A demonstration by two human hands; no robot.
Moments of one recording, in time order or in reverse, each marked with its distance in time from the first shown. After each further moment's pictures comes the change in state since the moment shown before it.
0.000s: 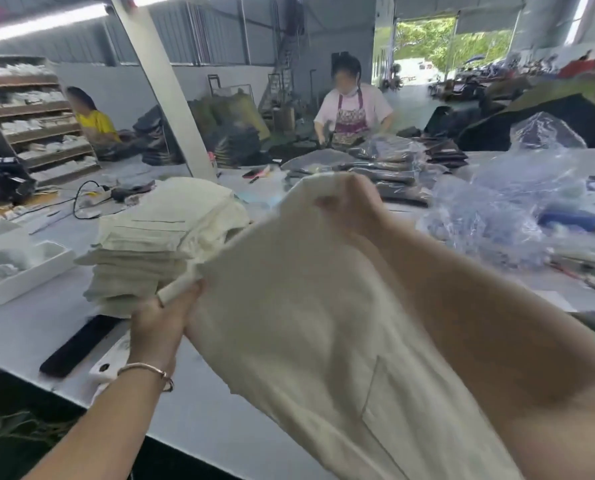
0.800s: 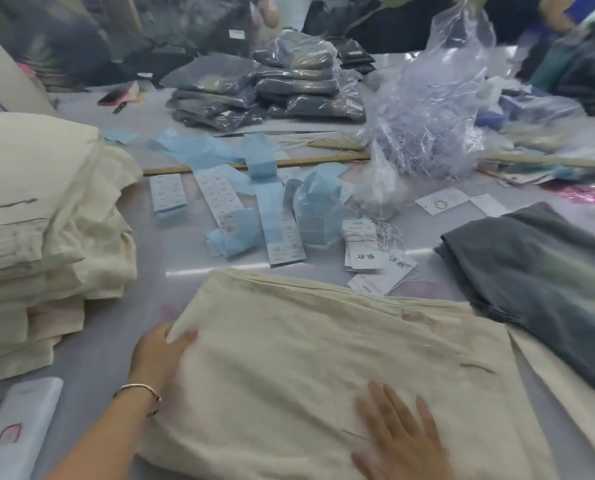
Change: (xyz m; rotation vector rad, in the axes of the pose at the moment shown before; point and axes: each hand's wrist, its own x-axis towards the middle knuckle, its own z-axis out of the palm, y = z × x) left_hand 0.167 -0.212 0.040 0.734 -0.654 -0.095; right_hand -0.341 0.002 0.172 -0.594 -0.414 0.401
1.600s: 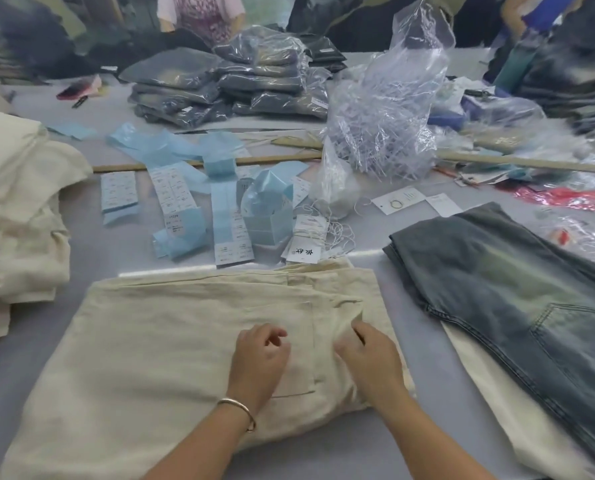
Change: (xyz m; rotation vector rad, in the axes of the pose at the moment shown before) left_hand -0.119 0.142 0.171 -0.024 -0.139 0.357; right_hand 0.077 0.082 -0.056 0.778 0.060 0.621
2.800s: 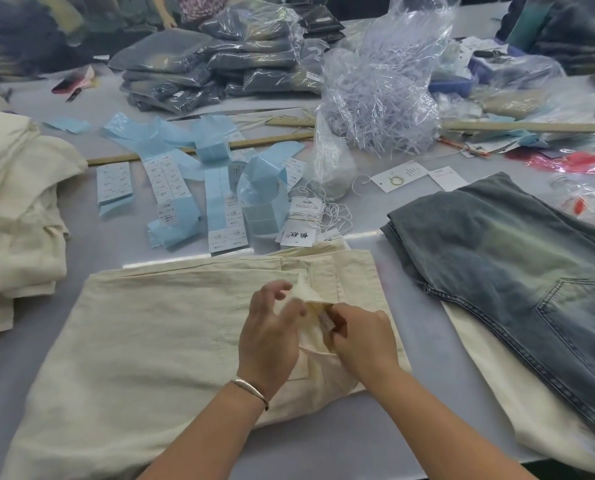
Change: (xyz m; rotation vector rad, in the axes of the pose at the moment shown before) left_hand 0.001 0.037 0.017 0.257 0.217 0.505; right_hand 0.023 0.020 0.005 -0.314 -0.054 -0.278
